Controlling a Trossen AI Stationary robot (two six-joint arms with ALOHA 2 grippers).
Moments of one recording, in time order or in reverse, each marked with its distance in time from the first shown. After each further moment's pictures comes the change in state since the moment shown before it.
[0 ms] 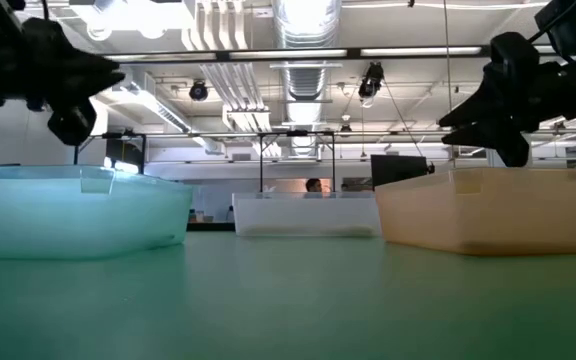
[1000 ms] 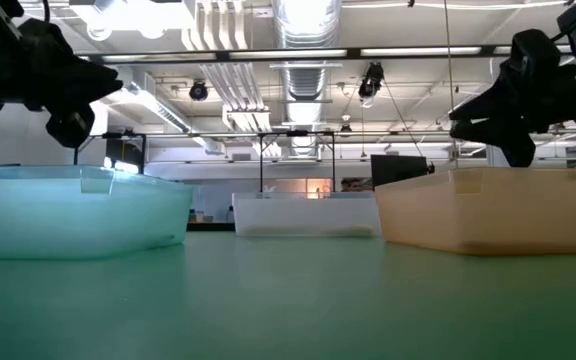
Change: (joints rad) left arm -0.007 -0.043 0.018 -0.149 -0.006 0.045; right arm 0.001 -0.242 -0.063 -0.022 -0.011 -0.063
